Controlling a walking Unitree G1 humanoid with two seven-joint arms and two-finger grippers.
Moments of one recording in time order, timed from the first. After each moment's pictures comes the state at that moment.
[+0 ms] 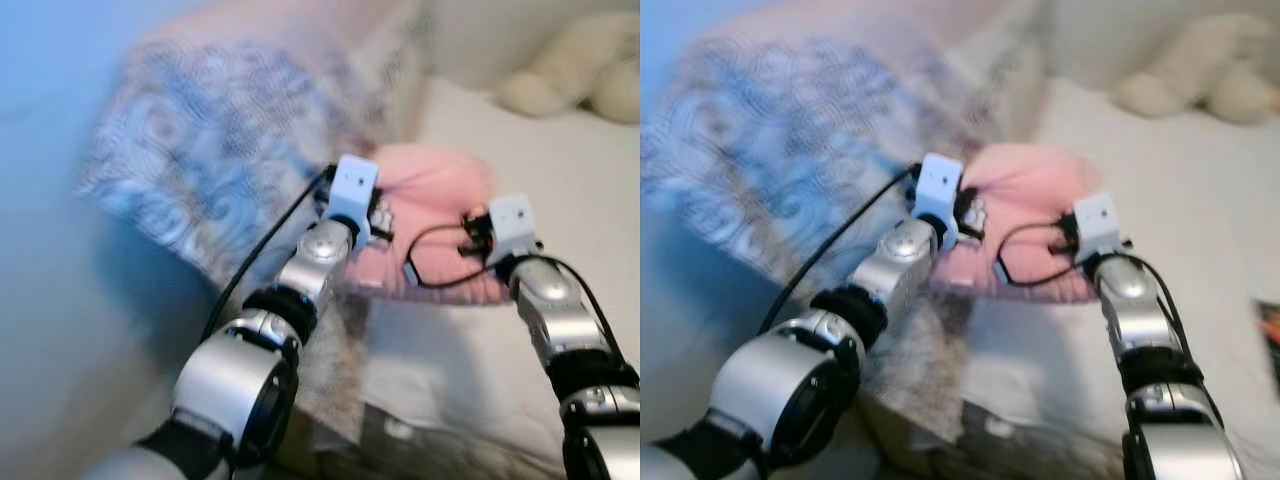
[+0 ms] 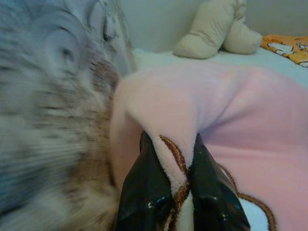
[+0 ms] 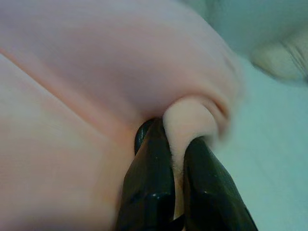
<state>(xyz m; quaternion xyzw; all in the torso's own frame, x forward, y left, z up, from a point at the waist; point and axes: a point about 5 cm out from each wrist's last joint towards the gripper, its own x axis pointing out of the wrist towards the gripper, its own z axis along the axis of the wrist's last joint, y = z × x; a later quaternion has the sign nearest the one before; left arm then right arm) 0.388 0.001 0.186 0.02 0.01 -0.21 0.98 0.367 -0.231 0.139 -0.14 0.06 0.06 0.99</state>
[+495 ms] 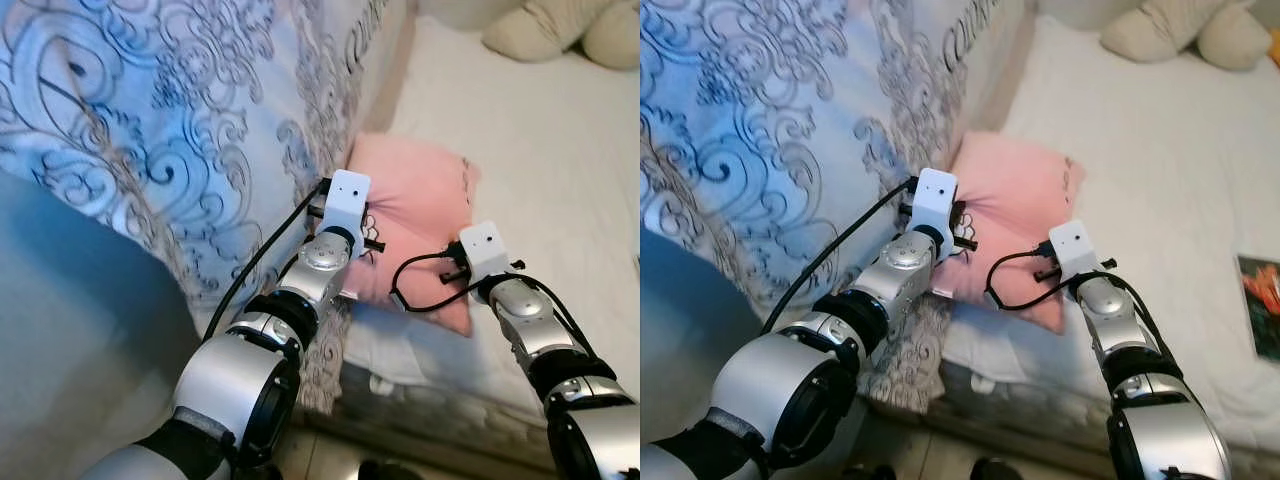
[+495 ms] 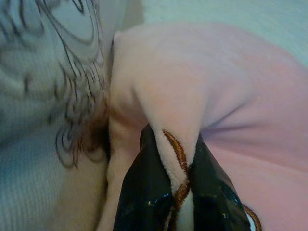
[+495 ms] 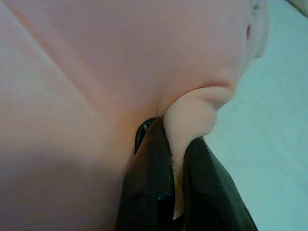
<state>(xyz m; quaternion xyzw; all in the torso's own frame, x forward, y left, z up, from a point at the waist) 0.384 0.007 0.164 0.03 0.05 -0.17 0.98 0.364 -0.219 0.104 -0.20 0.11 0.07 0.97</state>
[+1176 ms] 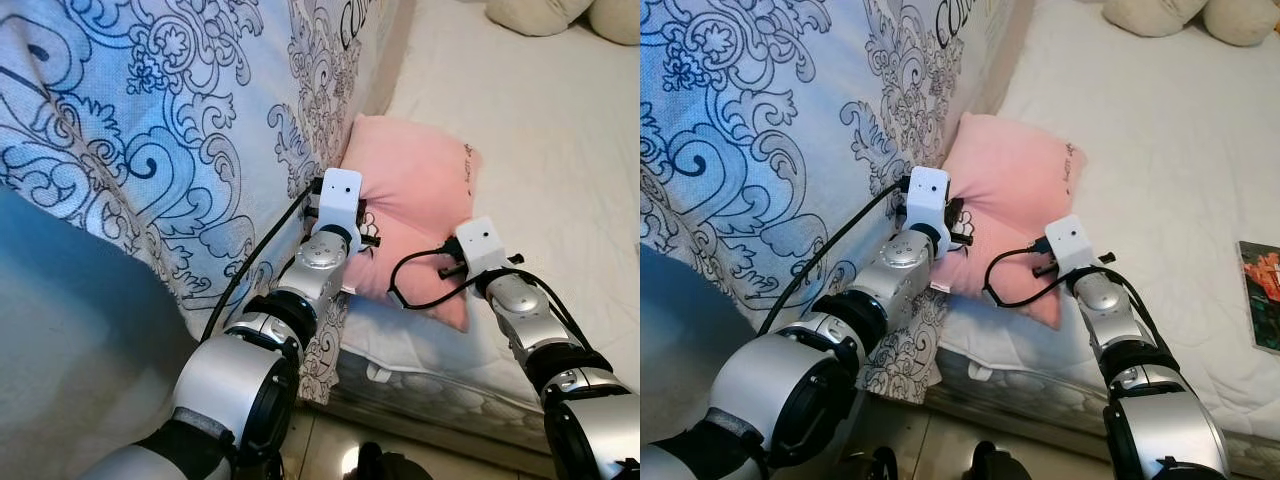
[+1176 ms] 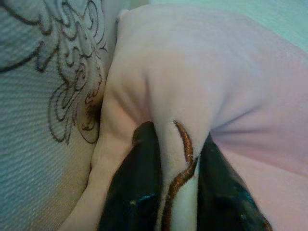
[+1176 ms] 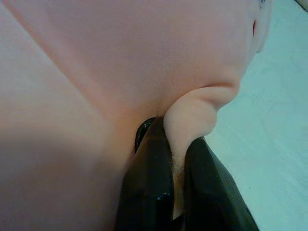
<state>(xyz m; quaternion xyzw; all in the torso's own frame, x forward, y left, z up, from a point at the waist) 0.386 0.009 0.167 -0.01 0.05 -0.16 0.99 0.368 -0.217 0.108 -0.22 0.10 0.05 0.97</state>
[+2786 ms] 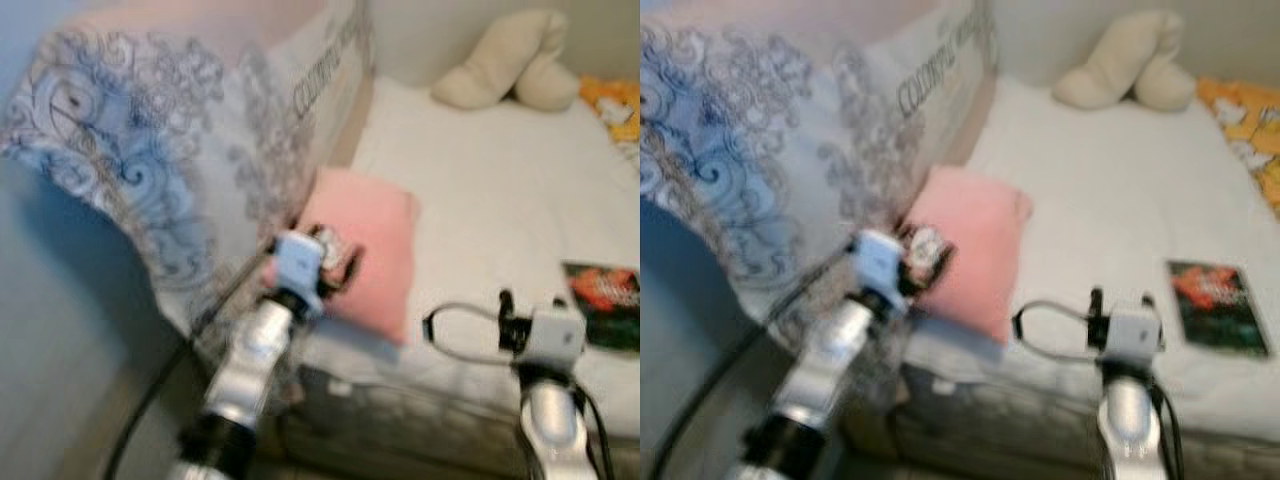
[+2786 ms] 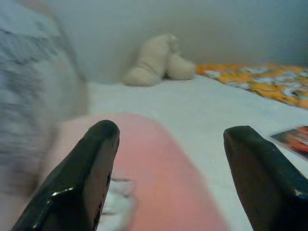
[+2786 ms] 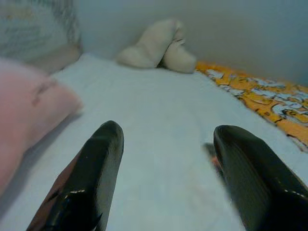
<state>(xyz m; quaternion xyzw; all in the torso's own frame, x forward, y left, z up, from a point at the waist) 0.317 0.058 0.127 0.00 -0.07 -0.27 0.96 0.263 -0.228 0.084 -0.08 -0.05 -0.15 0.98</state>
